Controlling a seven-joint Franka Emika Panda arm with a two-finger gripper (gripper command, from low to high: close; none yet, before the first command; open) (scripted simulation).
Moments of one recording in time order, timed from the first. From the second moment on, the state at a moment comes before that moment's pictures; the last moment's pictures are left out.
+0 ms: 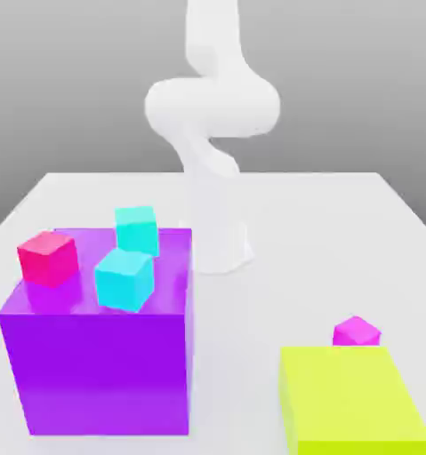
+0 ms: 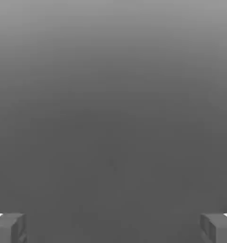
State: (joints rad) arm 0.01 -0.72 0.05 -2.35 -0.02 2.35 0.82
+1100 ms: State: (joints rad) arm 0.42 0.31 0.15 -2.72 -0.36 3.02 1.13
